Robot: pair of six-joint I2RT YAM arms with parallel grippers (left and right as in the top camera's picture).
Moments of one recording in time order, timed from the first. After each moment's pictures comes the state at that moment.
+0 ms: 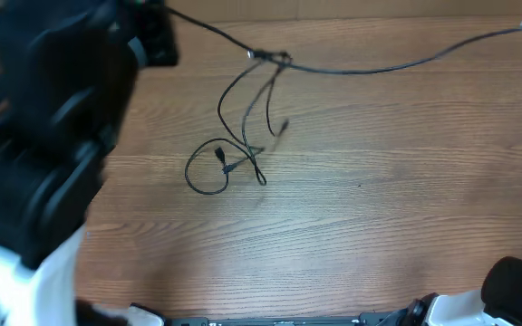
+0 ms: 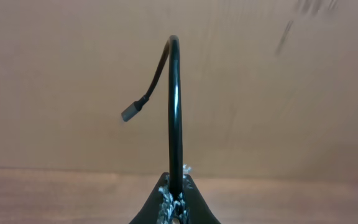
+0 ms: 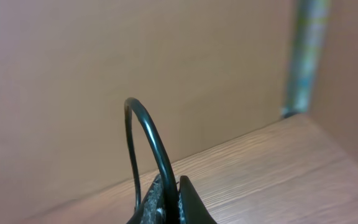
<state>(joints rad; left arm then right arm) -0.40 1.53 2.48 -1.14 -0.32 -0.22 -0.52 1.67 2.01 -0.70 -0.39 0.16</state>
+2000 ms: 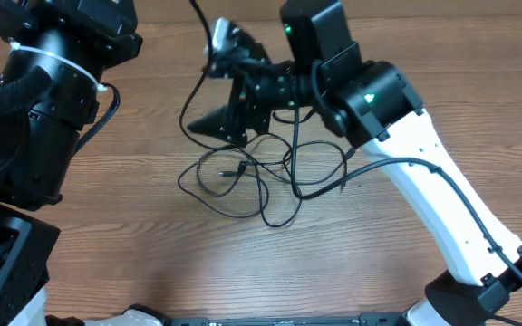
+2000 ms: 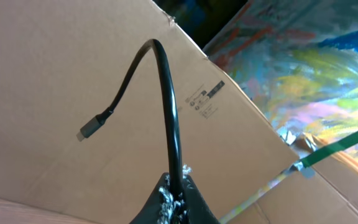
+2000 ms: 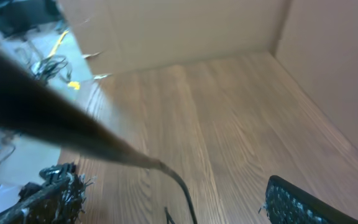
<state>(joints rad) -0.38 1.46 2.48 -0.89 -0.13 -0.78 0.63 1.76 2.01 -0.78 -0.77 -0.34</state>
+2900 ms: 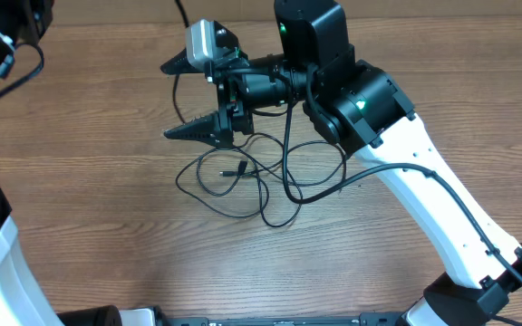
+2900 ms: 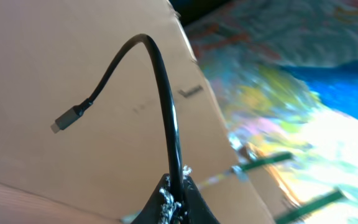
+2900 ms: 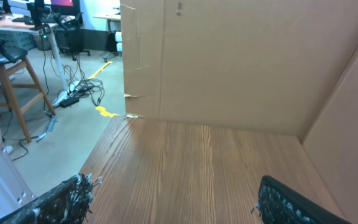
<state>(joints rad) 0.12 1.53 2.48 -0.76 0.55 -1.20 0.66 1.76 2.01 -0.52 -0.98 -0.34</state>
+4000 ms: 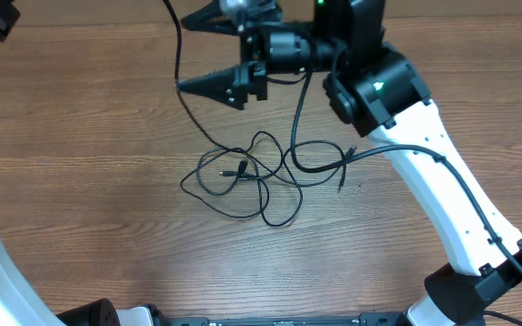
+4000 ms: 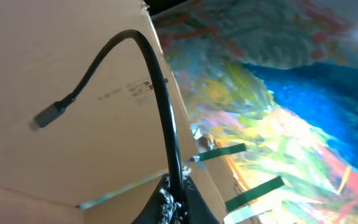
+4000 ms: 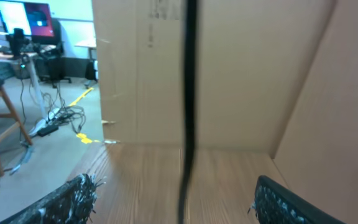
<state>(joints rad) 0.29 1.53 2.48 -0.60 0.79 -1.44 0.56 1.77 2.01 -0.28 -1.01 -0.16</state>
